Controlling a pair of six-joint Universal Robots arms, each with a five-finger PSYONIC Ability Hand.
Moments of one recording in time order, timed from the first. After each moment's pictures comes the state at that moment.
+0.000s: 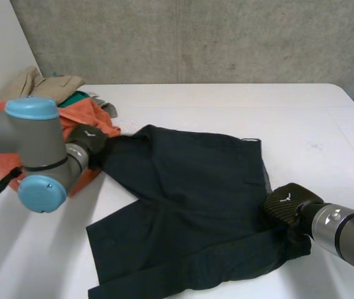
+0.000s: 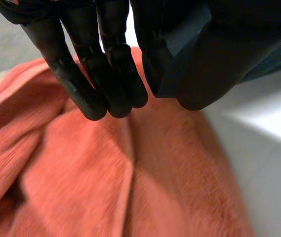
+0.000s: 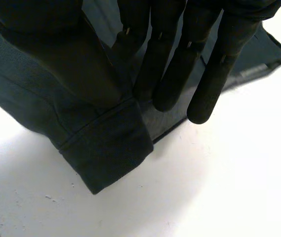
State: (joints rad) left arm 4.39 -2.30 -1.19 3.11 -1.64 3.72; right arm 1.85 -1.31 1.77 0.29 1.34 2.39; left_hand 1.15 1.19 1.18 1.19 0.99; right_hand 1.12 1.19 1.20 1.20 1.02
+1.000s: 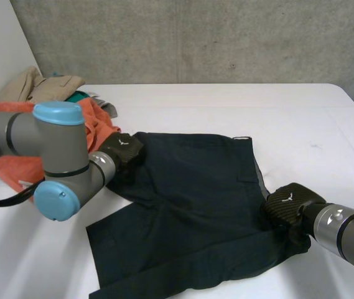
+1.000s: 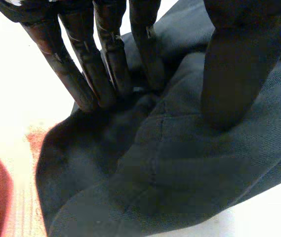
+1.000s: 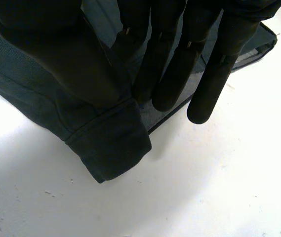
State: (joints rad) left arm 4.27 -2.34 -1.13 3.04 -1.46 3.57; right arm 1.84 -1.32 1.77 0.29 1.34 2.39; left_hand 0.73 0.72 0.73 0.72 0.55; right_hand 1.12 1.19 1.20 1.20 1.02
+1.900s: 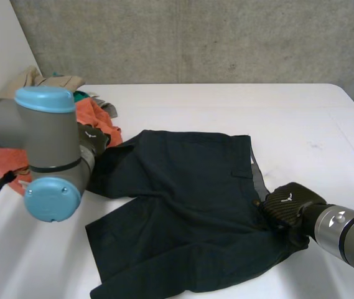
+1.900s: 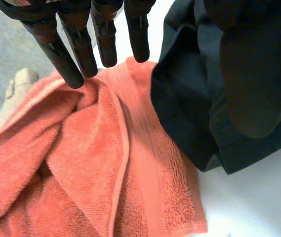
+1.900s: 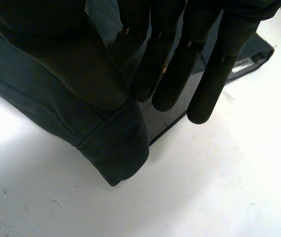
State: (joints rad) left arm 4.25 -2.18 -1.21 2.97 -1.84 3.70; right arm 1.85 -1.36 1.79 0.30 1.33 2.39; left_hand 0.35 0.35 0.35 0.34 0.16; right_hand 1.12 1.19 1.20 1.20 1.02
